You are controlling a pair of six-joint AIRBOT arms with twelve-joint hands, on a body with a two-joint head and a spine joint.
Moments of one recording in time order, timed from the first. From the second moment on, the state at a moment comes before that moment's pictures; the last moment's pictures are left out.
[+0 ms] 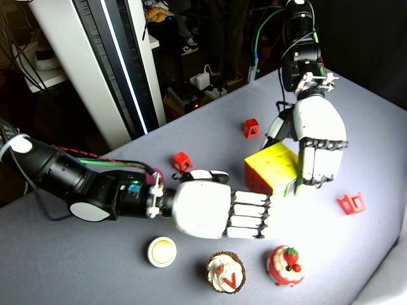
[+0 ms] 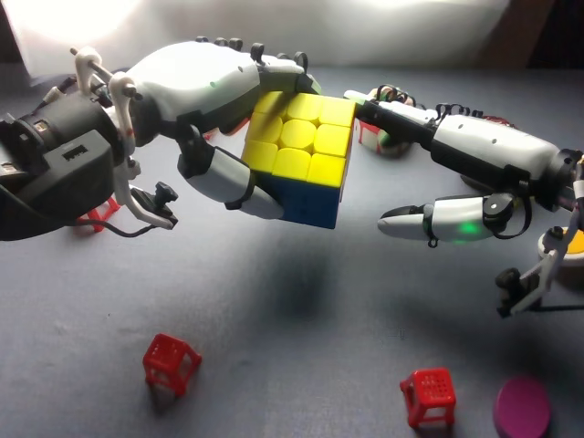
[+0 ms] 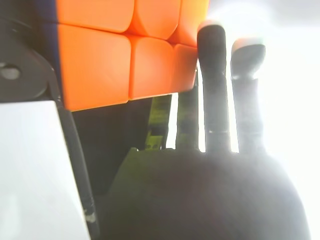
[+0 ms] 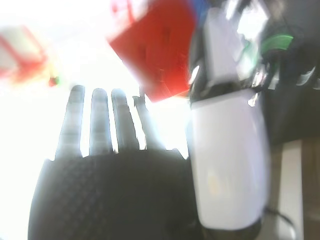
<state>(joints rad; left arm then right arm) 0.42 -1.21 1.37 0.14 -0.53 0.65 -0.66 -1.28 1.43 -0.16 0.75 -0.20</state>
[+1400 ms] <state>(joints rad) 0.41 -1.21 1.36 0.11 -0.55 0.66 -0.59 -1.25 1.40 -0.24 0.72 -0.24</state>
